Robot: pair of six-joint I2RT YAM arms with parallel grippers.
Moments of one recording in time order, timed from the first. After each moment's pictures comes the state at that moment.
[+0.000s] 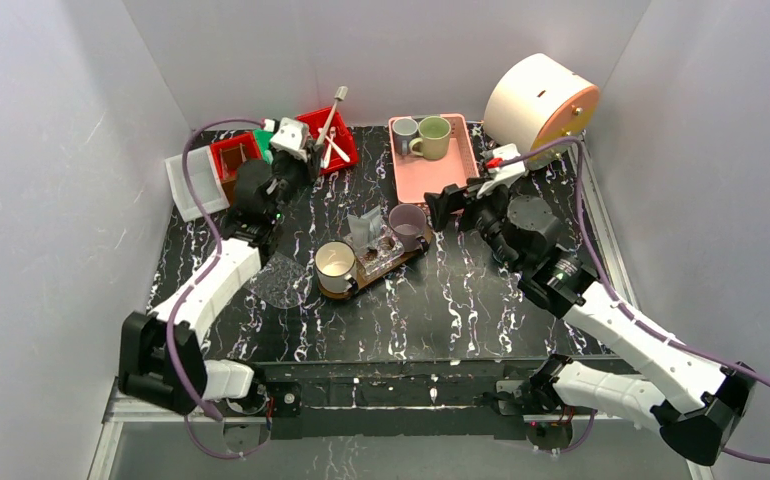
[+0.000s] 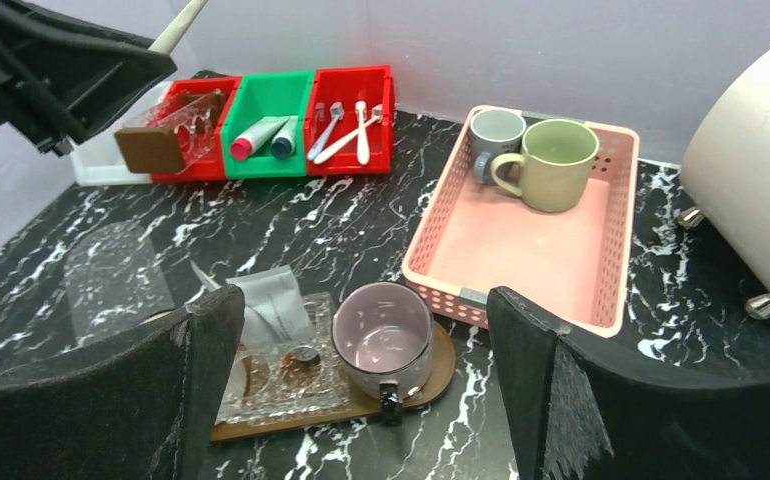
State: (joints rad) left arm -0.30 1.34 0.97 0.44 0.10 0.04; right arm 0.81 0.96 0.95 -0.01 0.31 0.12
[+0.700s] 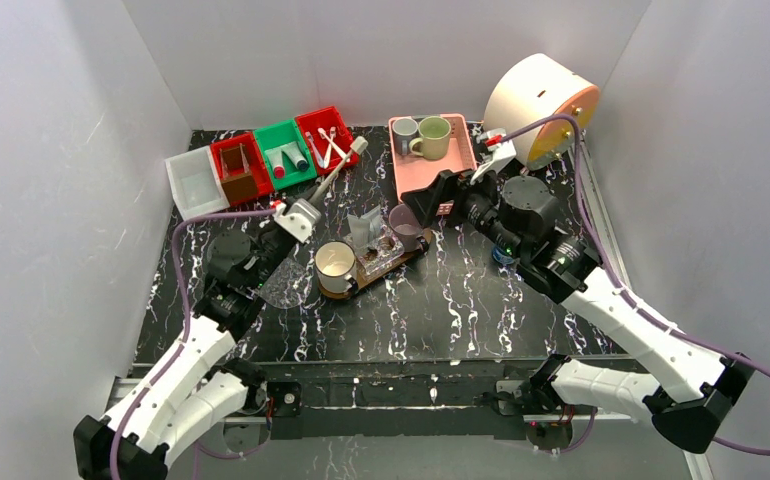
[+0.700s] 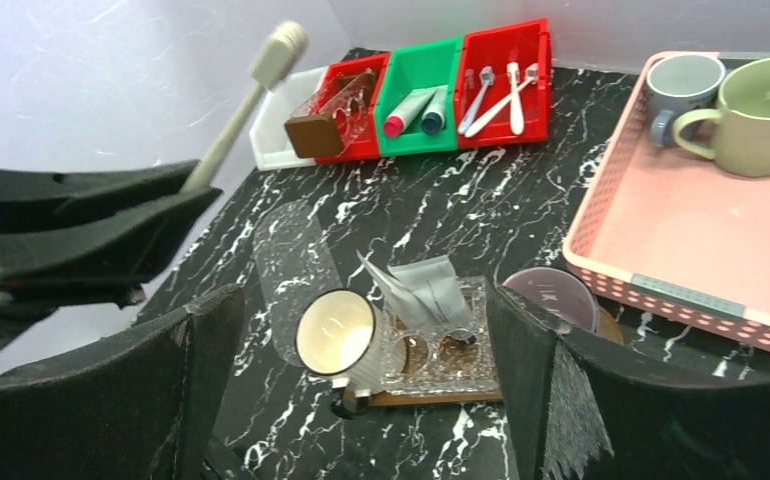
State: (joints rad) left arm -0.47 0.79 0.65 0.31 0.17 0.43; right arm 0.81 1.04 1.13 -0.17 0.09 0.40
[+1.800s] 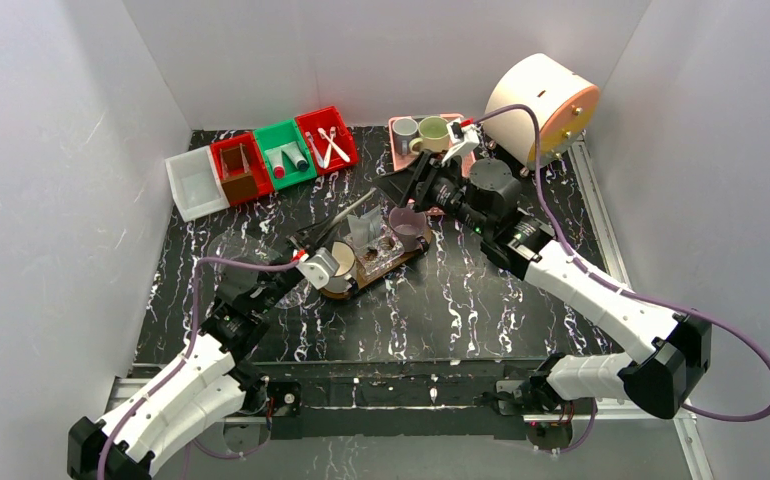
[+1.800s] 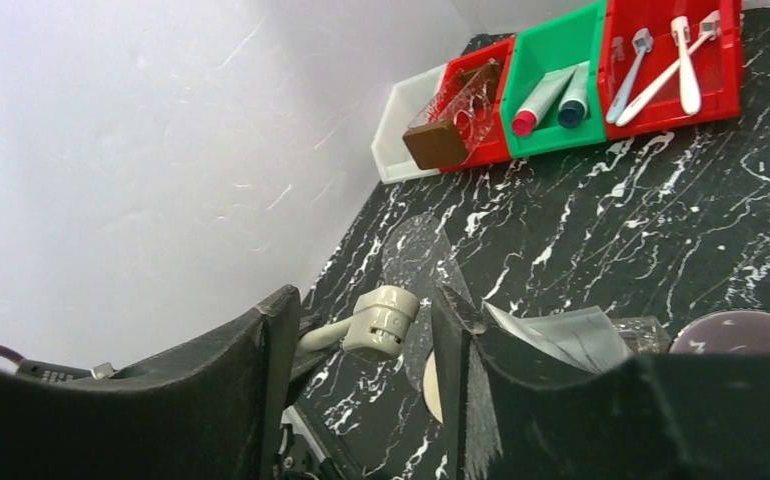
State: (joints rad) left arm -0.62 0.68 0.47 0.37 0.21 0.67; right arm 0.80 1.25 1.17 0.07 -0.07 0.70
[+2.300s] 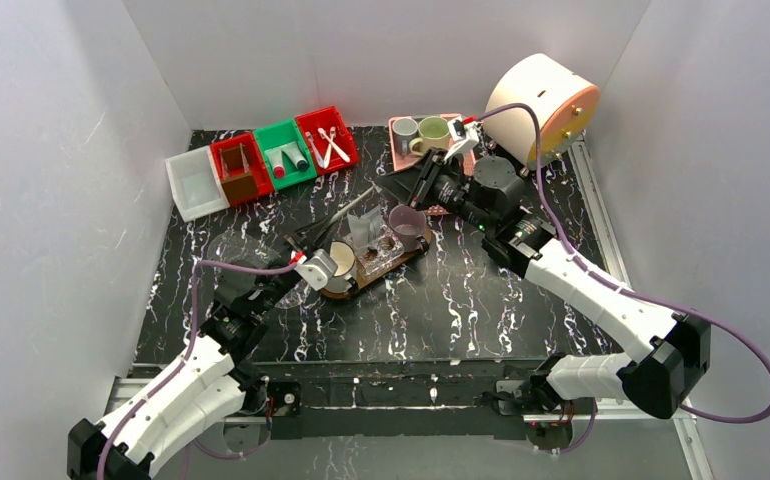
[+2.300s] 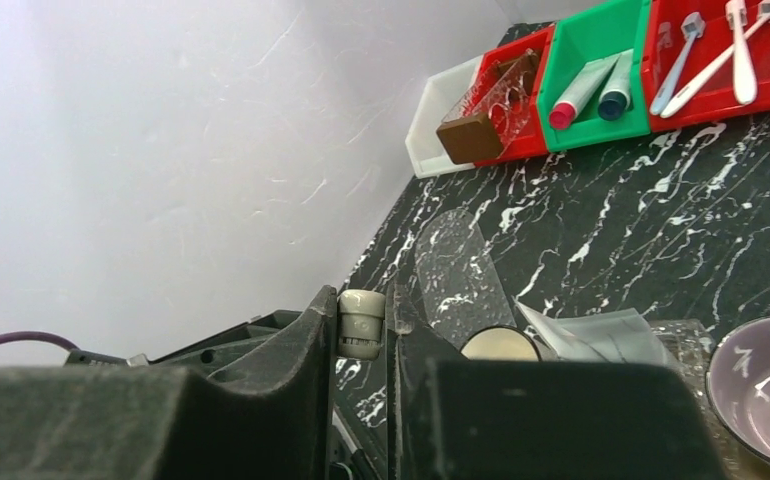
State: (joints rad) left arm -0.62 0.66 0.46 0.40 0.21 0.68; right arm 0.77 1.26 1.17 0.10 -0.15 0.76
